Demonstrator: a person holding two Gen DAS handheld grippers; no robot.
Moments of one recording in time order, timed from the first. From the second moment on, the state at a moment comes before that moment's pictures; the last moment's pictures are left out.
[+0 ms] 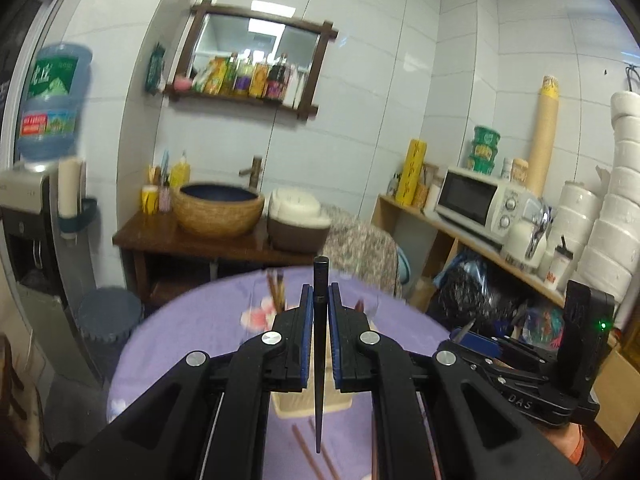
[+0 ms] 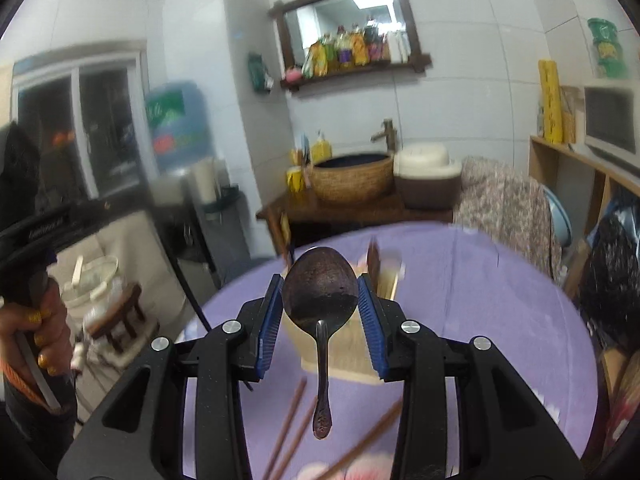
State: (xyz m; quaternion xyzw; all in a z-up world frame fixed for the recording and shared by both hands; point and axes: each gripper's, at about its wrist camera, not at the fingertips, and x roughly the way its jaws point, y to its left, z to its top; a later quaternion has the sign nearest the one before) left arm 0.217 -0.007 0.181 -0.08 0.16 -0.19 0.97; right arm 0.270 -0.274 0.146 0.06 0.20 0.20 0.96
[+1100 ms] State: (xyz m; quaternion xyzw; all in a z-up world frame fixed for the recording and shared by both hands) left arm 0.289 -0.036 0.094 -0.03 0.18 -0.13 0.98; right arm 0.343 -0.250 0.042 -0.01 0.20 0.08 0.98
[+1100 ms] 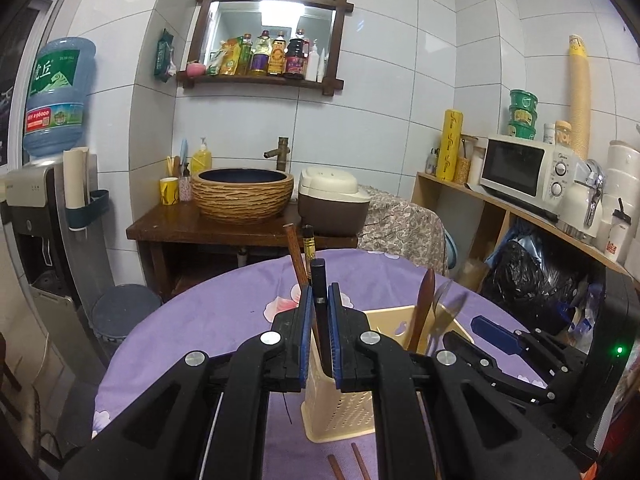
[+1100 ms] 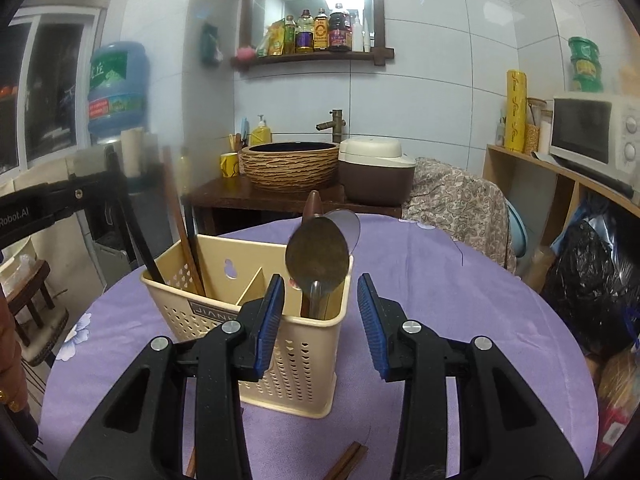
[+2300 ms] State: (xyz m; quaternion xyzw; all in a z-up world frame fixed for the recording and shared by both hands) left arm 0.189 0.003 -0.039 -0.06 0.37 -0.09 0.92; right arm 0.223 -0.237 -0.078 -0.05 0.45 0.04 0.89
